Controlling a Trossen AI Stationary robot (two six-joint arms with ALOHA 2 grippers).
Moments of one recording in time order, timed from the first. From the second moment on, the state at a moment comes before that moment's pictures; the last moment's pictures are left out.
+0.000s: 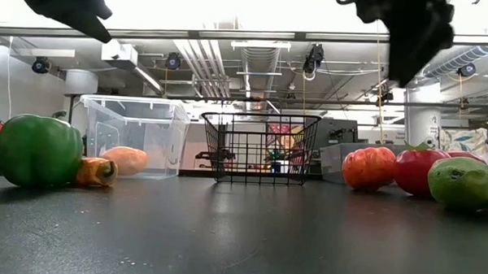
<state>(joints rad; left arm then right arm) -0.75 1.37 1.05 -0.92 -0.86 -1.06 0.30 1.46 1.24 -1.23 0.27 1.01</state>
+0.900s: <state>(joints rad) -0.73 1.36 1.22 -1.26 -0.96 -0.94 0.29 1.50 1.21 -1.31 0.20 1.02</state>
